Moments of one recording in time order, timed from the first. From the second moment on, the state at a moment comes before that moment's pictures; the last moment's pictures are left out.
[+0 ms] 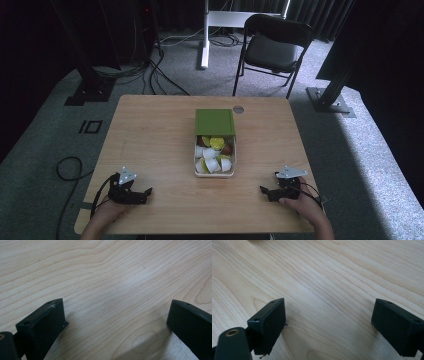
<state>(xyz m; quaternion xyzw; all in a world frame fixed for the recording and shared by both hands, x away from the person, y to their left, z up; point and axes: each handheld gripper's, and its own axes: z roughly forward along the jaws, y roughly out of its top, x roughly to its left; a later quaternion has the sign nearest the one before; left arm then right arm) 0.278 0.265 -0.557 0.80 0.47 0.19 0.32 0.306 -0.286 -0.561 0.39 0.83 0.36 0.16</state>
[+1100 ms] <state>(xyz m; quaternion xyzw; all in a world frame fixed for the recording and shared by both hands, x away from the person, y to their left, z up) 0.279 0.265 -0.557 0.80 0.47 0.19 0.32 0.305 -0.284 -0.561 0.40 0.83 0.36 0.17</state>
